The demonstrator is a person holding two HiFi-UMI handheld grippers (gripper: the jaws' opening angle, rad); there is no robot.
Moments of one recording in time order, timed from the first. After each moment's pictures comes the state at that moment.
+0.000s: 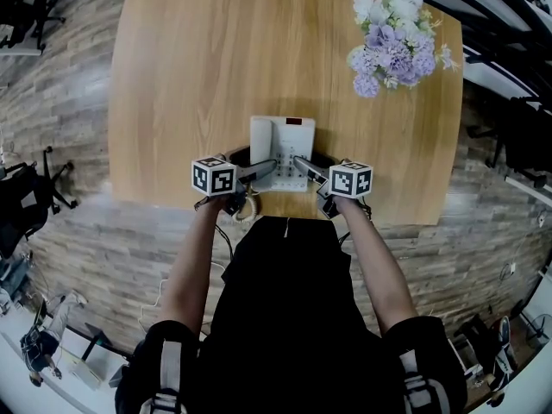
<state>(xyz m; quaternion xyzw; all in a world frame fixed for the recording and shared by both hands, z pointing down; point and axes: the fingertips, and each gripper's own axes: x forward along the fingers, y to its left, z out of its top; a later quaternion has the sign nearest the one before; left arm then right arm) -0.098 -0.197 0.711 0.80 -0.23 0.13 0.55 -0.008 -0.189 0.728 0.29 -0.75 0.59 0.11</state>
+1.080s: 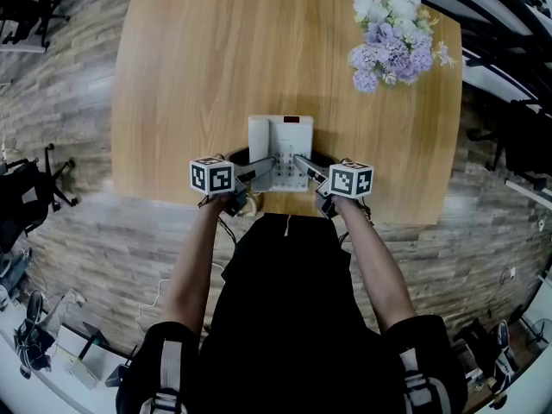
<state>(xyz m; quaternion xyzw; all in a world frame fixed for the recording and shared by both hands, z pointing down) -0.102 -0.194 0.701 0.78 -0.25 0.11 0.56 -0.009 -0.189 0.714 0.30 -0.75 0.58 0.11</state>
